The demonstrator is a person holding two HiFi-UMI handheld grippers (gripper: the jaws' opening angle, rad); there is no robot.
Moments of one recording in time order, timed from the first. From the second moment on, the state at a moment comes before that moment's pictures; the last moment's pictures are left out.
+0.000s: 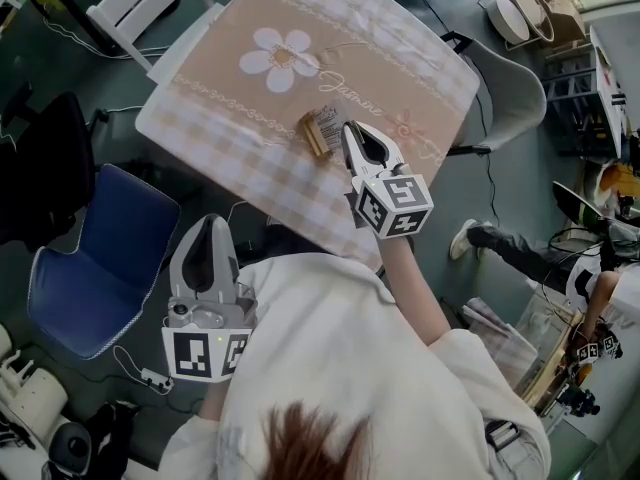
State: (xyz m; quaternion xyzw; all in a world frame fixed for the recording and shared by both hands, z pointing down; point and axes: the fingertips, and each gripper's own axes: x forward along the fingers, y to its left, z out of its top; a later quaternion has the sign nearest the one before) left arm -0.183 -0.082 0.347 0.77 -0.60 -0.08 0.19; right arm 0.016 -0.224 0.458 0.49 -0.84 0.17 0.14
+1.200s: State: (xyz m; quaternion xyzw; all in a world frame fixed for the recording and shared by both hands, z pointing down) left arm -0.186 -0.081 0.350 0.77 -0.61 -0.08 0.19; right arm 0.006 -0.226 0.502 0.47 -0.84 0.18 0.18
